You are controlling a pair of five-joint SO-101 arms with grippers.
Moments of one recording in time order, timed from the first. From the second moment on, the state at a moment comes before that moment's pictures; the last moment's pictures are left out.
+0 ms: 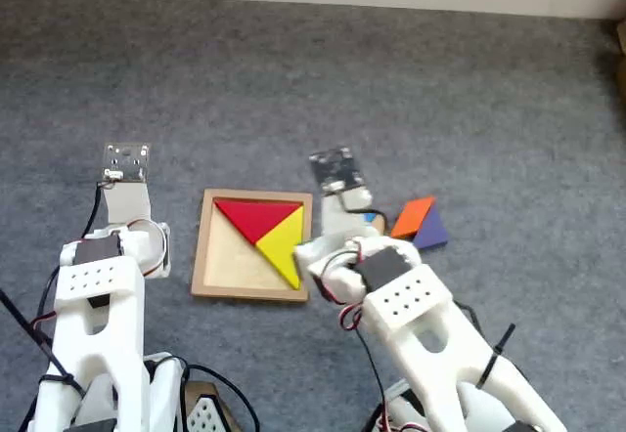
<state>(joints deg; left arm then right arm) -19.9 -36.5 64.5 47.3 -5.4 -40.4 -36.2 53.5 49.5 -8.5</state>
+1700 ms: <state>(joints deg) -30.8 -36.5 64.5 45.5 -0.2 -54.3 12.0 13.5 56.0 4.7</state>
